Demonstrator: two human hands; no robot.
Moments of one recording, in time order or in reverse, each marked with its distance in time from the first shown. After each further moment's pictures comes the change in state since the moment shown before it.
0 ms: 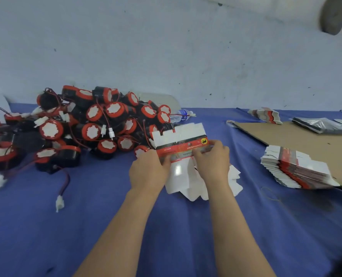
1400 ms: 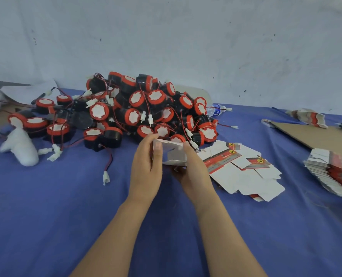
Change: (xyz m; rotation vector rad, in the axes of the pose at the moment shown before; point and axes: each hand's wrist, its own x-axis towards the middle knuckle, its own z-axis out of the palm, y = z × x) left_hand -0.037 -0.084 -0.030 -0.624 0.290 0.113; right_hand -0.088 -0.041 0.084 1.025 -0.606 0.487
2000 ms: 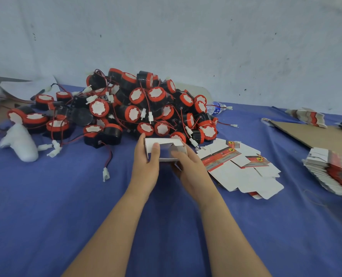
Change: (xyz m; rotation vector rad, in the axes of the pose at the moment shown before) left_hand 0.006 -0.012 0.005 -0.165 -0.033 -0.349; right_hand 0.008 0.011 -0.018 -0.221 -0.300 -0.119
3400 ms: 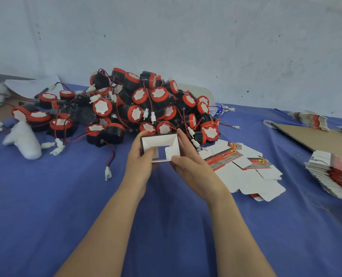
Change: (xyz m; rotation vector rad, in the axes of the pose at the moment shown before) left_hand 0.003 0.011 -0.015 -0.273 -0.041 -0.038; right_hand -0.016 -0.020 -0.003 -0.085 -0.340 -0.136
